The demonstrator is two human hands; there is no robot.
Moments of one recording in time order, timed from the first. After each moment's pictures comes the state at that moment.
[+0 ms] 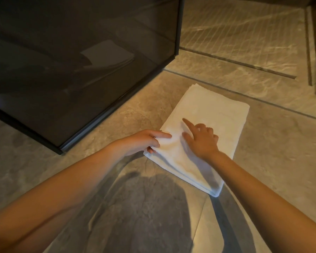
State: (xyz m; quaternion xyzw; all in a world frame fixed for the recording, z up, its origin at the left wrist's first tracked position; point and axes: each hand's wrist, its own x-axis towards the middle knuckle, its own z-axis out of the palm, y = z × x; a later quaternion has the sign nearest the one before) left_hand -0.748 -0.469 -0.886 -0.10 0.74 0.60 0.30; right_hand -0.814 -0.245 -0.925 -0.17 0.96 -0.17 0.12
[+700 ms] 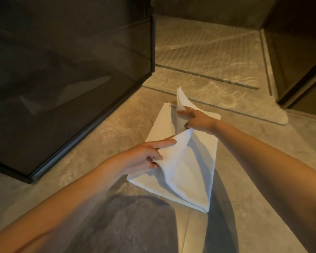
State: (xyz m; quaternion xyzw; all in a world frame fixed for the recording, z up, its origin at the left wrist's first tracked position) left_hand -0.761 -0.418 -0.860 -0.06 0.52 0.78 0.34; right_hand -0.909 -0.221 -0.842 -0.11 0.87 -0.39 0.27
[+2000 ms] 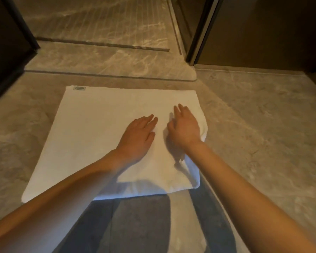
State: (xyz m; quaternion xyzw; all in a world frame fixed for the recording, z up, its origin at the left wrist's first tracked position) left_hand -0.816 -0.187 -0.945 0.27 0.93 0.24 0.02; right_hand -0.806 -0.012 -0.909 0.08 0.99 -0.13 0.01
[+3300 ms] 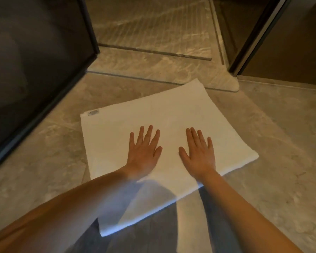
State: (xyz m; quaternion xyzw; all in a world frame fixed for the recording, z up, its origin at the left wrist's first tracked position) left_hand -0.781 -0.283 -0.973 0.13 0.99 0.07 0.07; right_hand -0.768 -0.072 -0.973 -0.01 1.00 -0.05 0.05
